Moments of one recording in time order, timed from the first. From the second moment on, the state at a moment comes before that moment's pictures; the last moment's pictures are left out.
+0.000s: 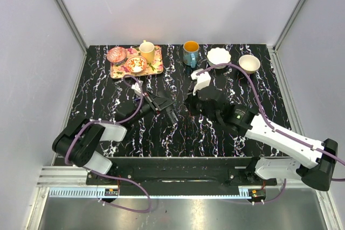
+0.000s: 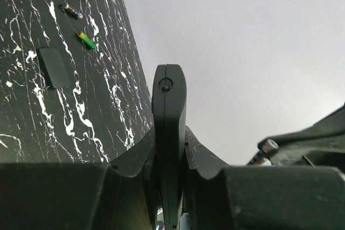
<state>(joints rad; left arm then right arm) -0.49 1.47 0.35 1.19 0.44 -1.31 0.99 1.17 1.11 -0.39 0.33 0.40</state>
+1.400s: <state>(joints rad) -0.55 1.54 0.43 1.24 0.44 -1.43 1.08 1.29 1.05 -0.23 0.36 0.31</state>
